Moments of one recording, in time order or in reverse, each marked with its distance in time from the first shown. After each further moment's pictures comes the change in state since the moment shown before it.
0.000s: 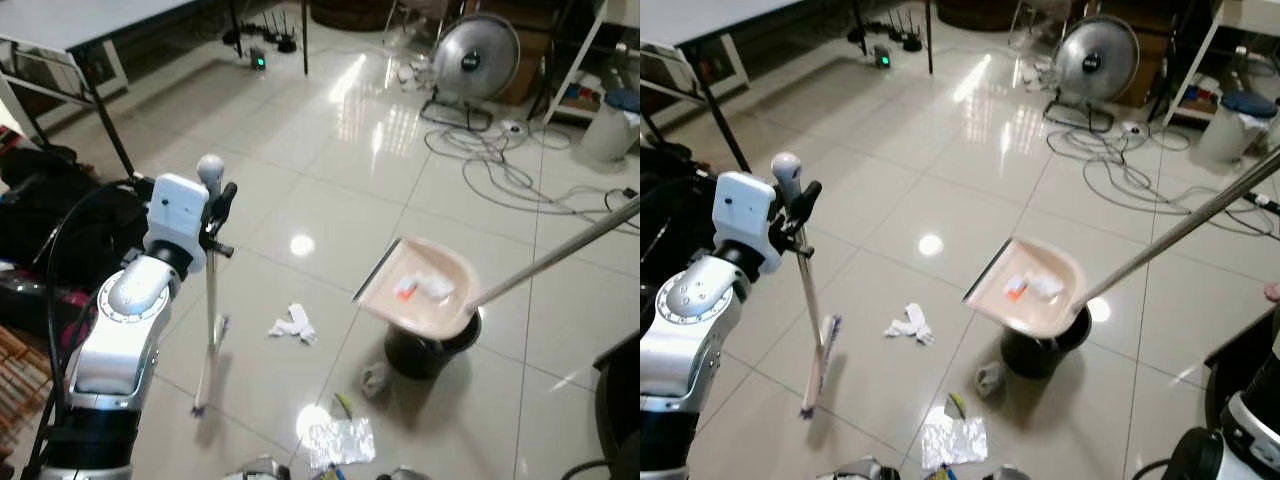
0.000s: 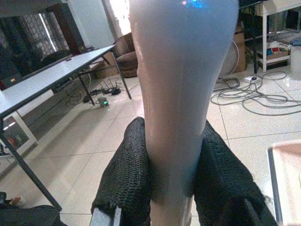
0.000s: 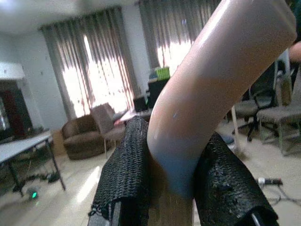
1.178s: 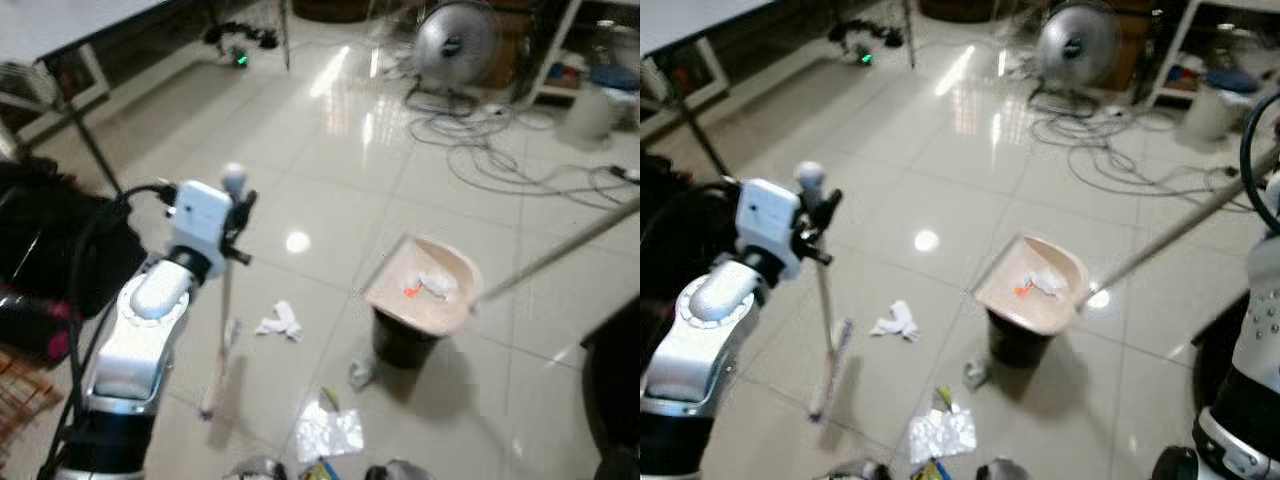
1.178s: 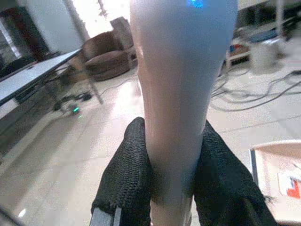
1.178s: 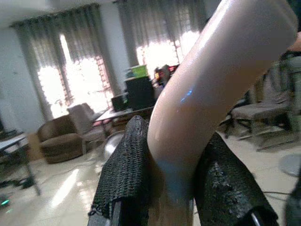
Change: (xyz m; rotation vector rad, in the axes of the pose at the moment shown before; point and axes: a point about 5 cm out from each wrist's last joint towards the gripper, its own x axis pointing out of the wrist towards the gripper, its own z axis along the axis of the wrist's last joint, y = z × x) left arm 0.006 -0.022 0.004 -0.017 -0.017 -0.075; right arm -0.009 0.008 -0.024 -0.034 -0.009 -0.012
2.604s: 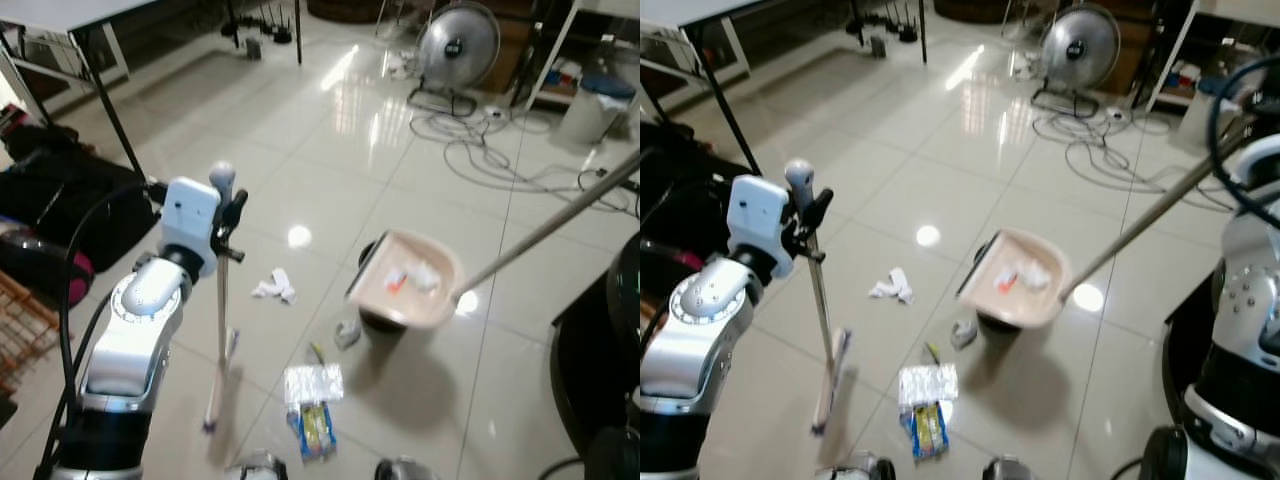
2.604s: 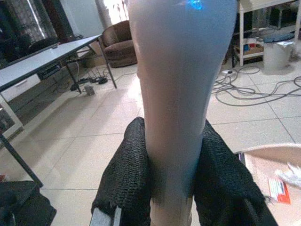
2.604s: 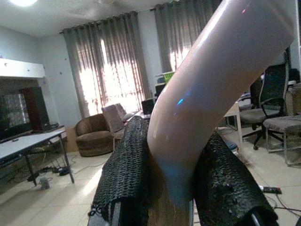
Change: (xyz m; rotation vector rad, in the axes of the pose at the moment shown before) left arm -0.004 0.010 -0.005 -0.029 0.049 0.054; right arm 0.010 0.029 -0.003 0.028 0.002 0.107
